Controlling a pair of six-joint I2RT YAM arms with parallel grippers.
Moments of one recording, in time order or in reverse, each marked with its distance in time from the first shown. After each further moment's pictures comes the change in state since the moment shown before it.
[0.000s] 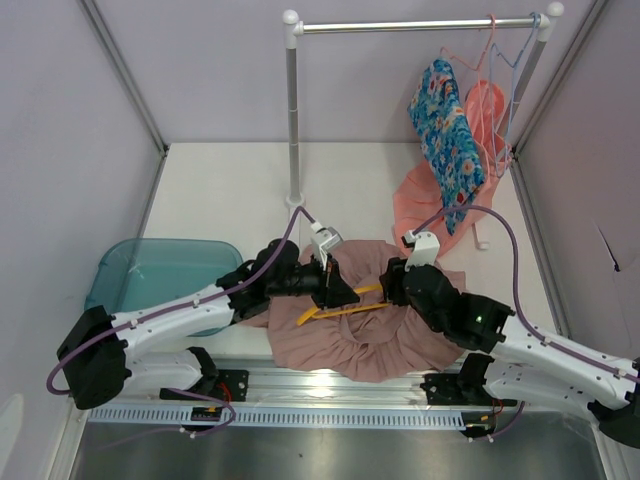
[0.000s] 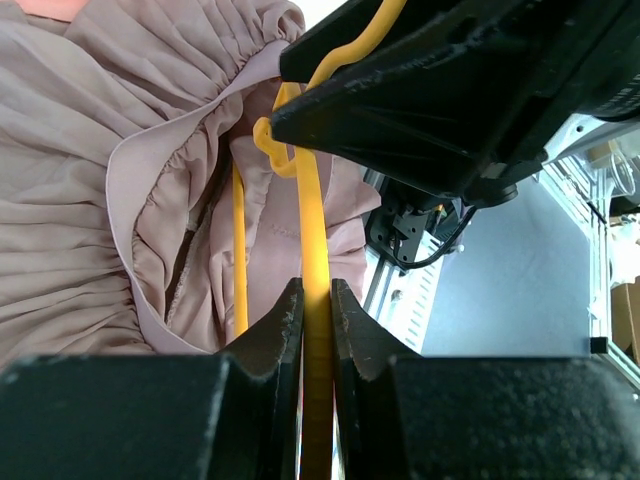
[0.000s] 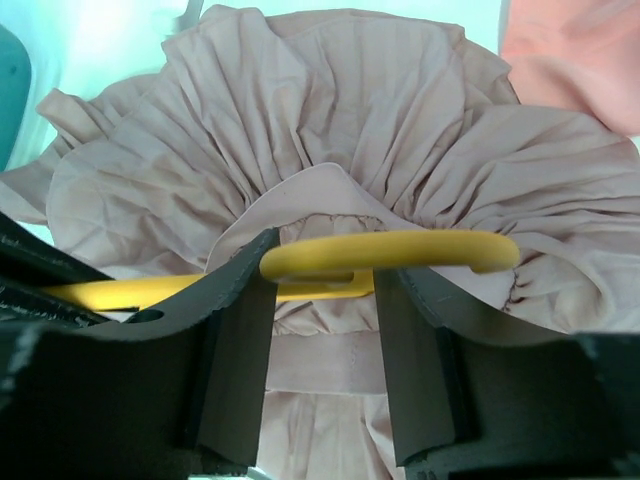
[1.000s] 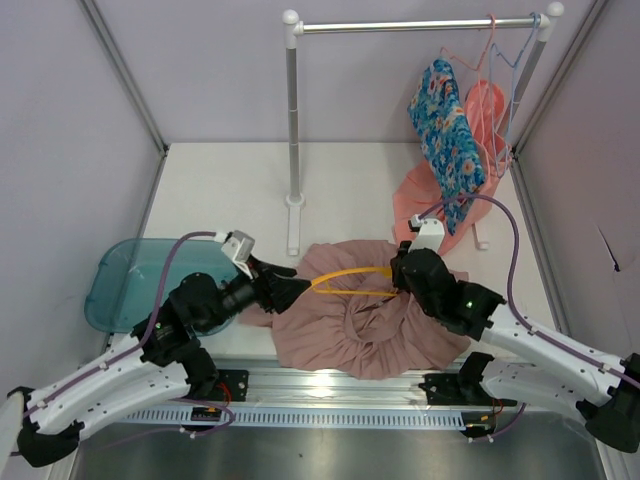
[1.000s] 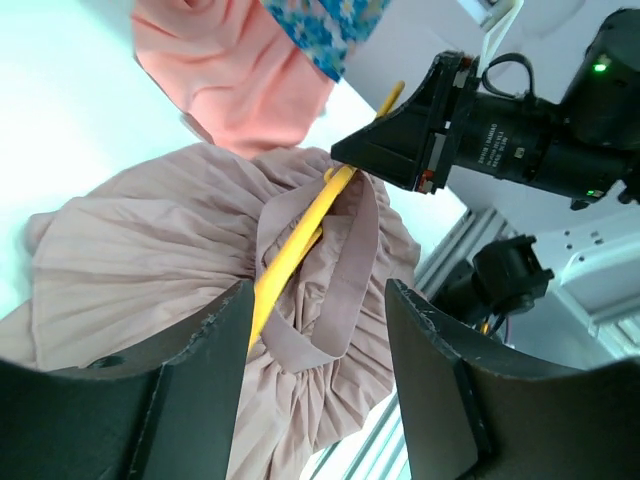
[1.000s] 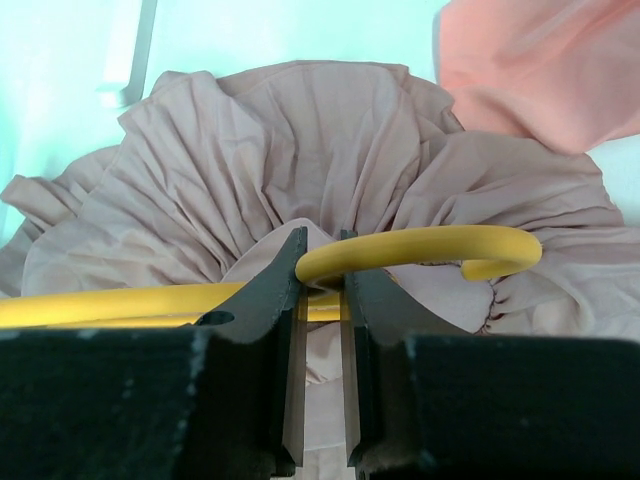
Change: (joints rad) left arm -0.039 -0.623 -0.091 -0.285 -0.483 0.000; right arm -0.127 0.084 0.019 0.064 0.032 0.003
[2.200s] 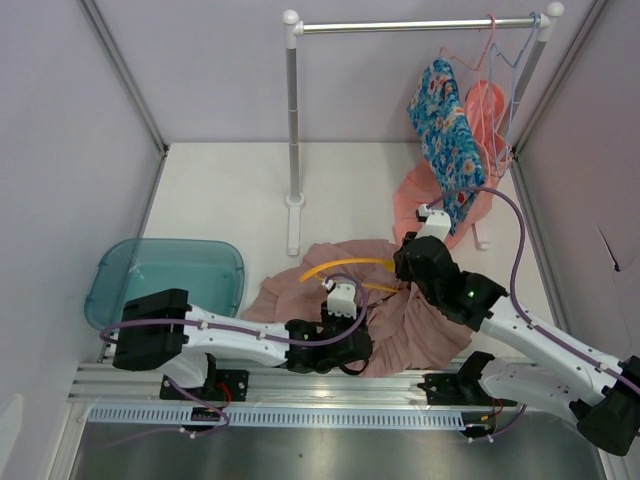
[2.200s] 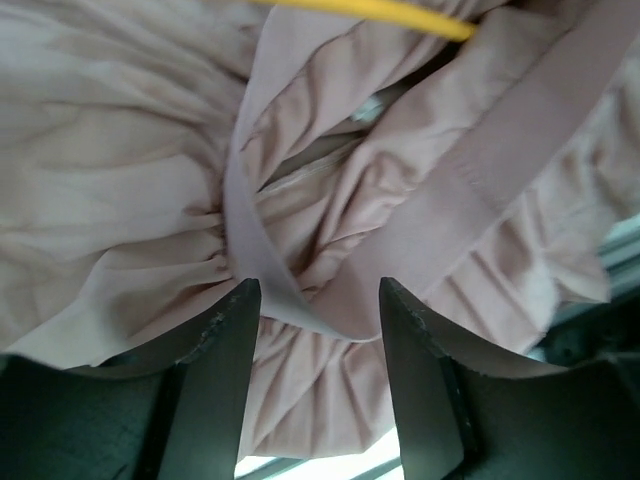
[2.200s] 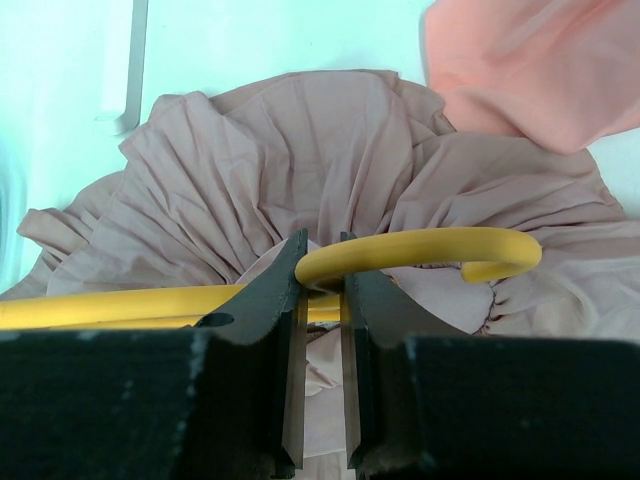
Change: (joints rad) left arm -0.530 0.952 0.227 -0.051 -0.685 -0.567; right arm -0.100 0.042 0.060 -0.039 -0.073 0.042
